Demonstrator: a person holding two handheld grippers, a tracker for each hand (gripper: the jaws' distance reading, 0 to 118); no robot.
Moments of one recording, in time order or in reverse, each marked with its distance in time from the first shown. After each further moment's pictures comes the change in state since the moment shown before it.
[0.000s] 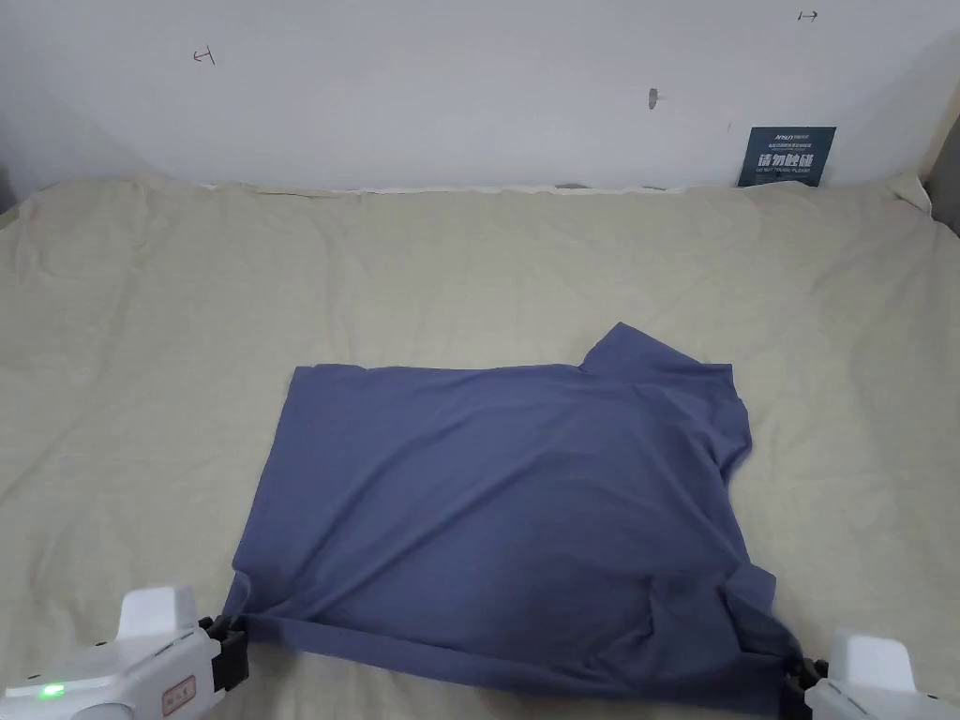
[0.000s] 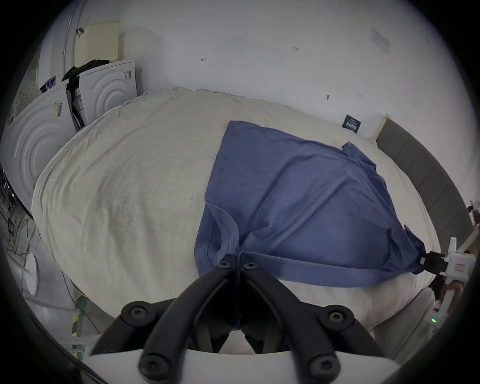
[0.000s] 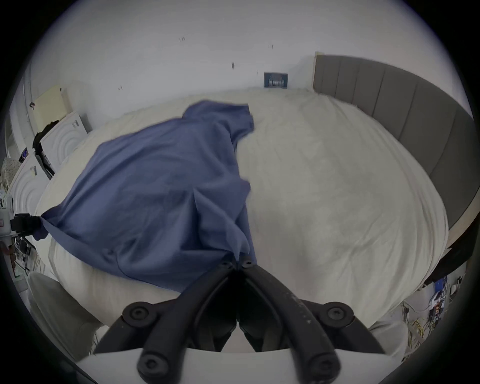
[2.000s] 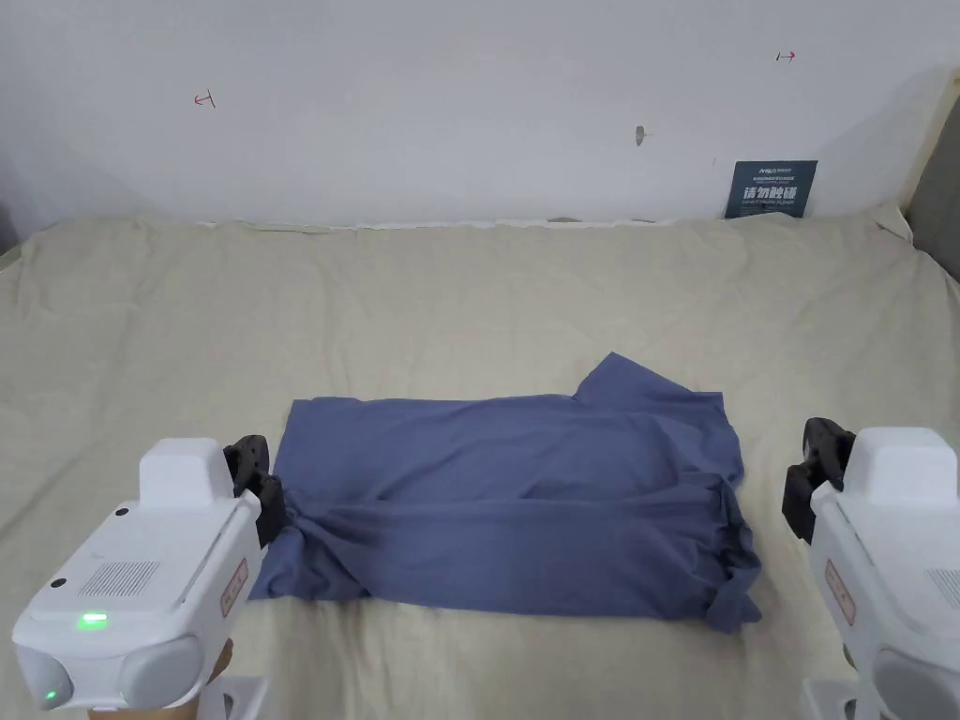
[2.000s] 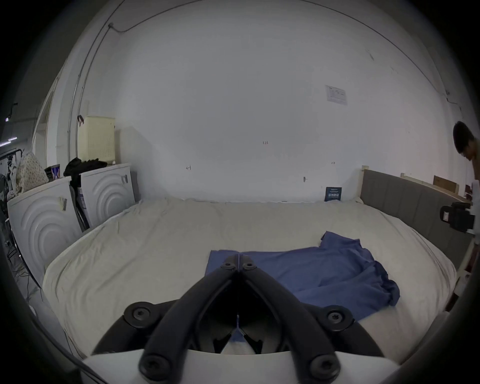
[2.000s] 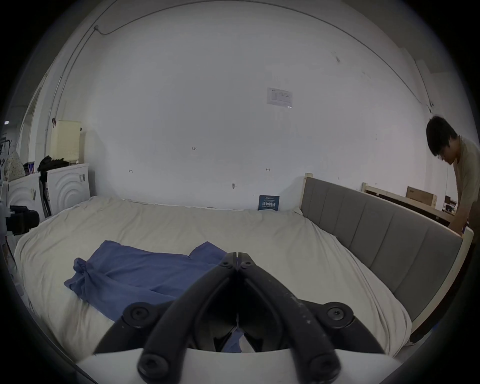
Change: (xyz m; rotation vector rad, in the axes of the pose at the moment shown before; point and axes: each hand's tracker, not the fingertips) left arm 0.079 0.085 0.072 0.551 0.023 -0.169; right arm -0.052 0.117 0.104 0.592 -0.102 0.107
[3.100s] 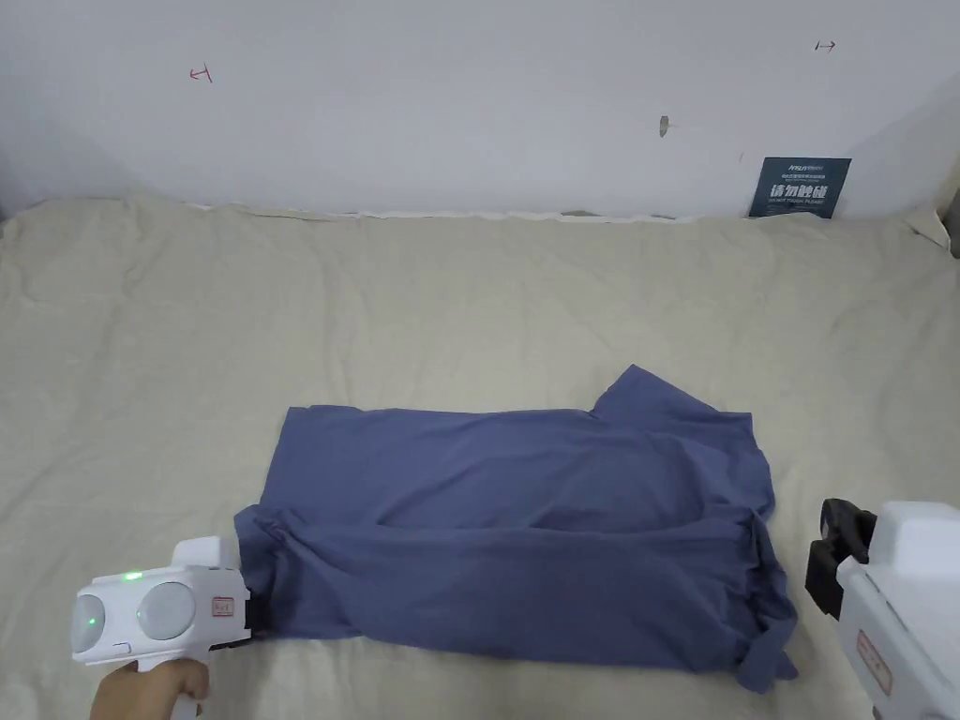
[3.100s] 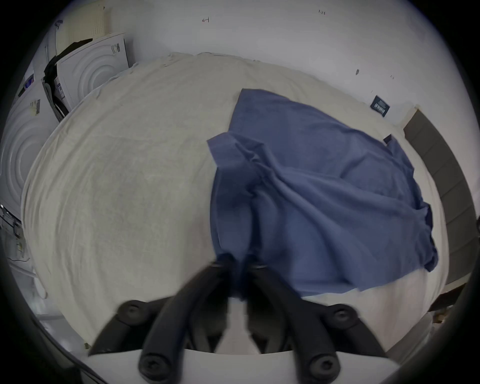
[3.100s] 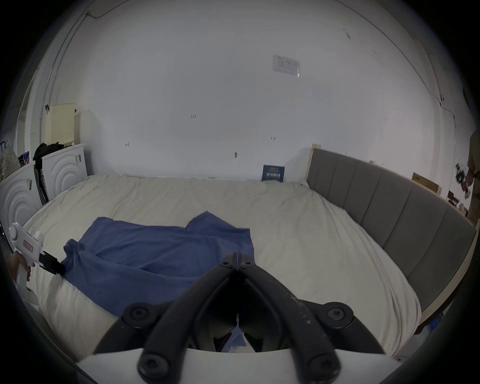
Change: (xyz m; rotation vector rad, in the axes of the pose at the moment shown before) left arm -0.070 -0.115 -0.178 -0.761 -0.011 0.186; right arm 0.002 -0.027 -0.078 -0.196 0.026 -0.014
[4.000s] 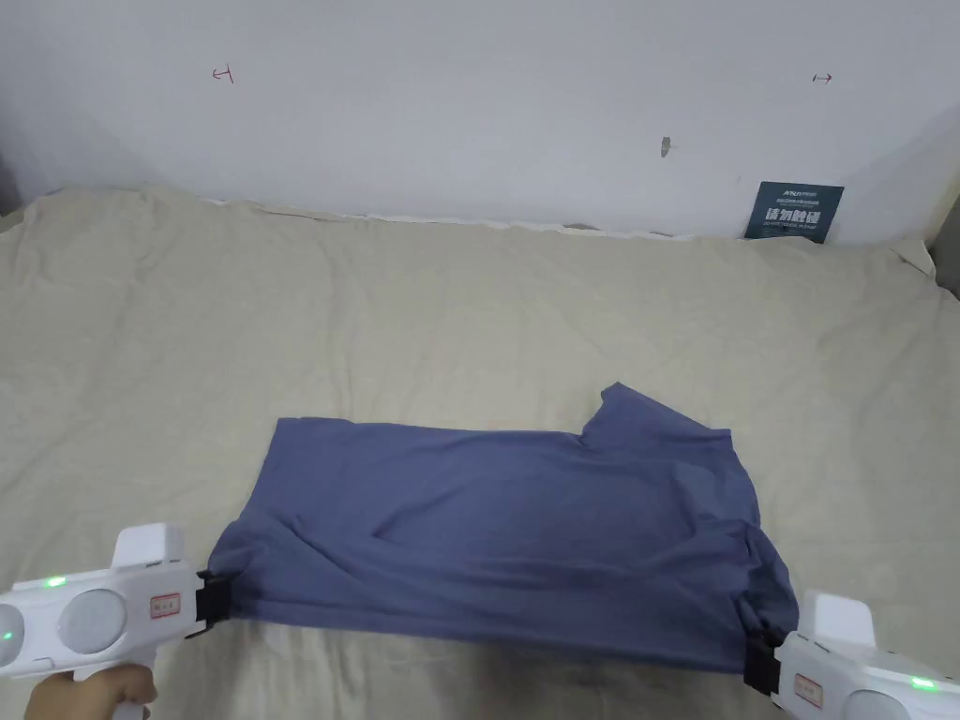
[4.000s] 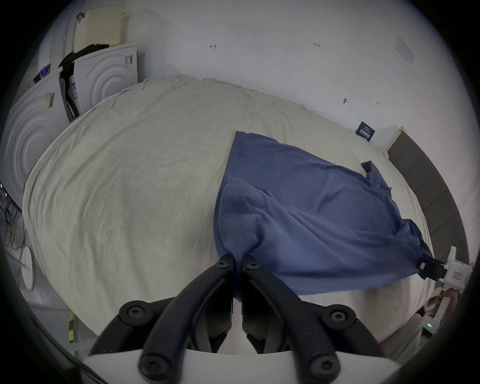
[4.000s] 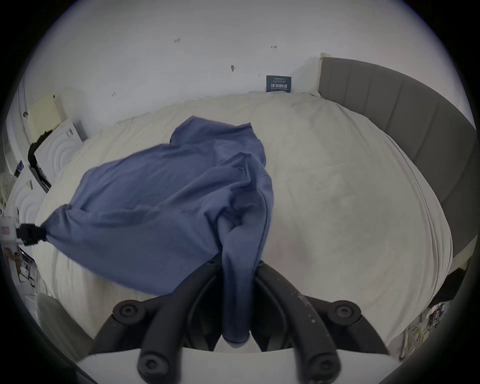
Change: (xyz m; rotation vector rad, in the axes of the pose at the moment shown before) left arm -0.021 -0.042 0.072 0.125 -0.034 0.051; right arm 0.027 -0.091 -0.036 -0.442 0.098 -0.122
